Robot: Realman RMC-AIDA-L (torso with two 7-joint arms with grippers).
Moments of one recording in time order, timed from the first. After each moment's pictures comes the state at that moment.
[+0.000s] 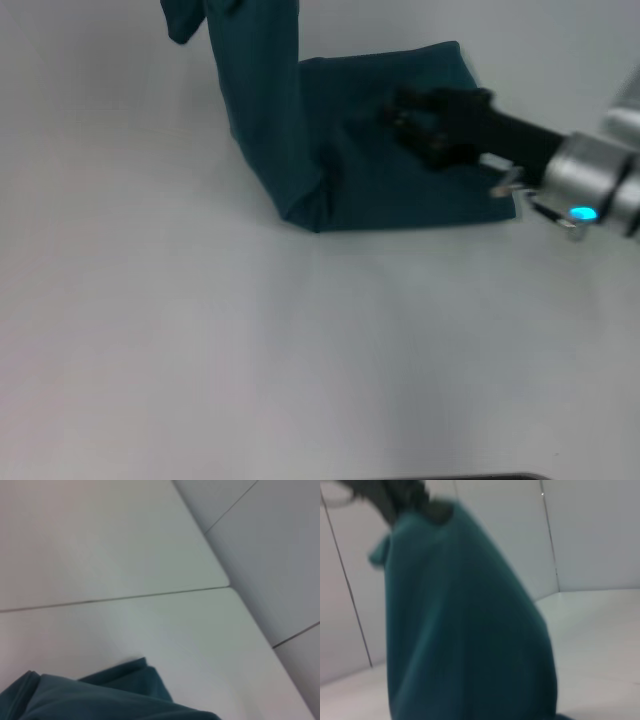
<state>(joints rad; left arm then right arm) -1.01 -2.01 -2.36 -1.19 -0.76 1.71 -2.90 0.63 2.10 -0.42 -0.12 -1.84 -1.25 0.84</state>
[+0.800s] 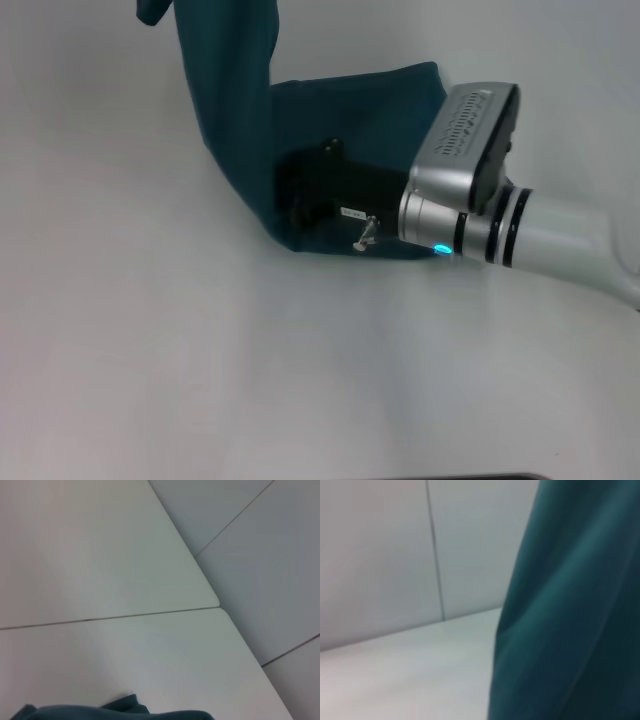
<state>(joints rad) -0.96 -1.98 -2.37 -1.20 -0.84 1.71 -2.89 0.82 2.11 -0.35 0.25 -1.90 -1.03 0.52</state>
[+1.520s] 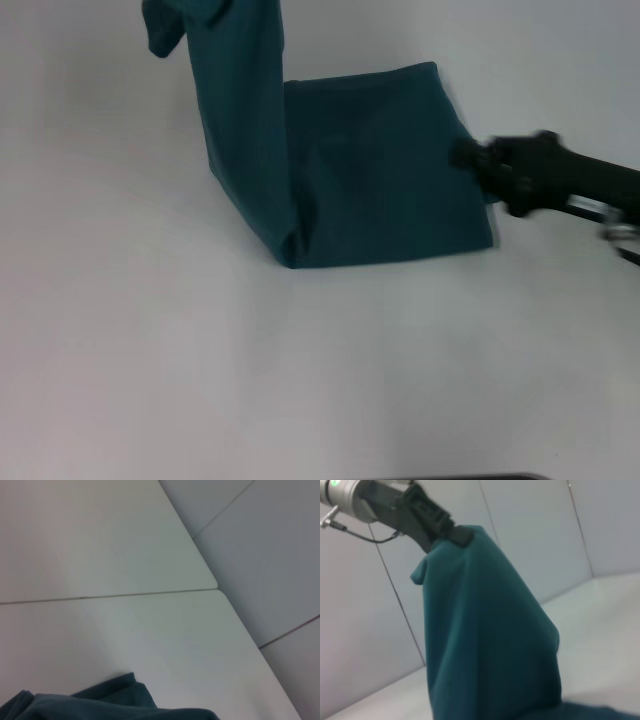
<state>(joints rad) -0.94 -2.00 -2.36 -1.17 -0.84 1.71 -2.85 0.46 2.09 -0.41 -0.41 -2.01 -1.56 1.17</state>
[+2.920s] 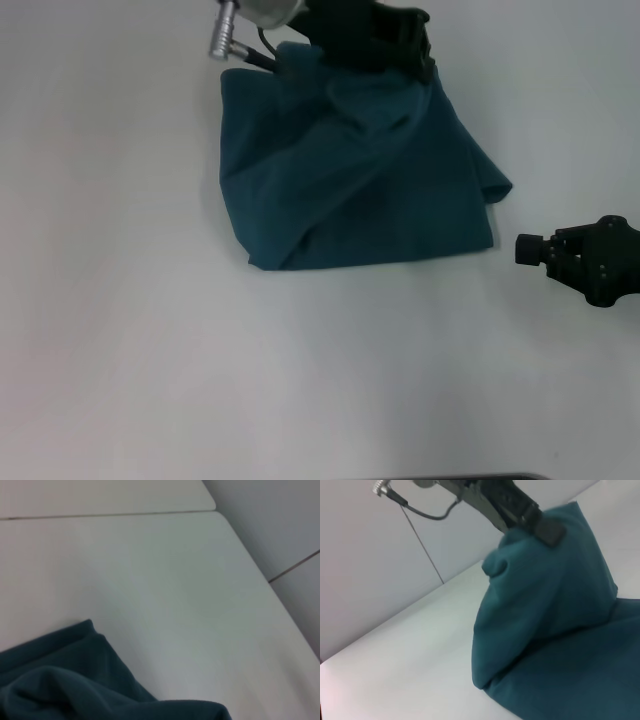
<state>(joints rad) -1.04 -2.16 -2.01 -0.92 -0.80 1.37 -2.88 0.34 2.08 -0.44 -0.69 -2.21 -1.75 1.39</state>
